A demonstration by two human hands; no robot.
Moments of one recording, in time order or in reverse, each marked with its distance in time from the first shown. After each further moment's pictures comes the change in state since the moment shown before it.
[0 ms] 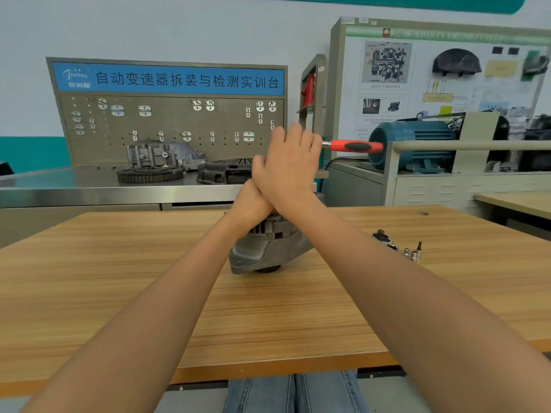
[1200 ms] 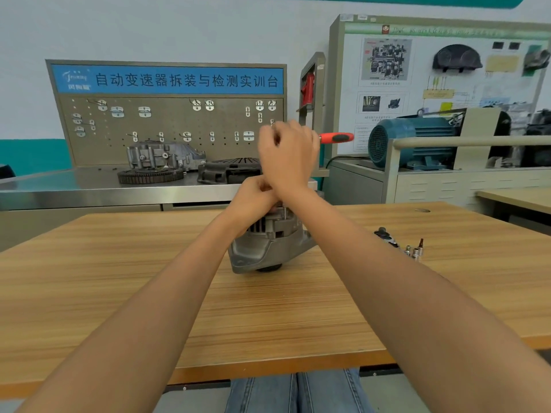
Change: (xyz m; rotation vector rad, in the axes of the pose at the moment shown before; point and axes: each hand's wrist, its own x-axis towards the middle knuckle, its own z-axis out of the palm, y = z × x) left_hand 0.000 -0.002 -0.003 -0.155 -0.061 -0.036; right_hand 0.007 -0.004 -0.010 0.643 0.132 0.159
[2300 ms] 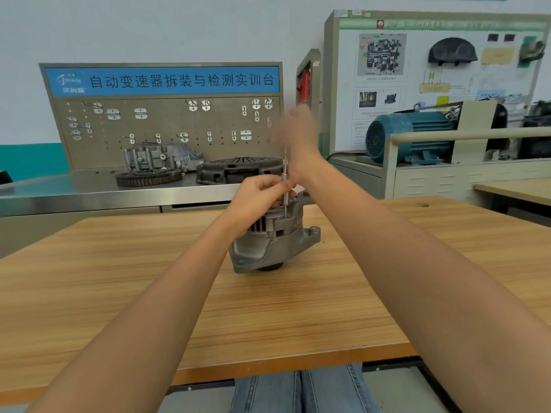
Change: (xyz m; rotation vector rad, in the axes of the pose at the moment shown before) left_hand -0.001 0.002 0.003 -0.016 -0.060 0.004; right_hand 0.032 0.004 -0.011 0.843 -0.269 0.646
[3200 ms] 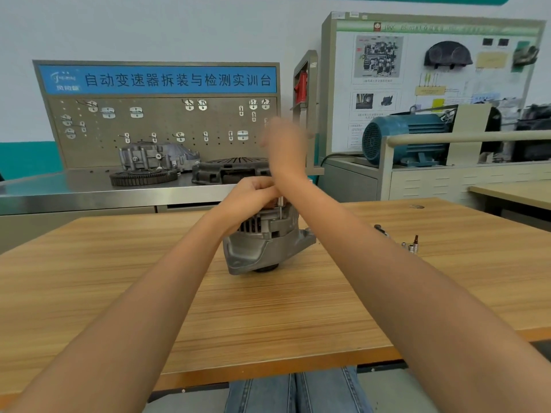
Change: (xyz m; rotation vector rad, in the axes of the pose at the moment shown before) left_hand 0.008 -0.006 -0.010 0.001 -0.092 -0.067; right_hand -0.015 0.016 0.008 -0.329 0.126 -0.324
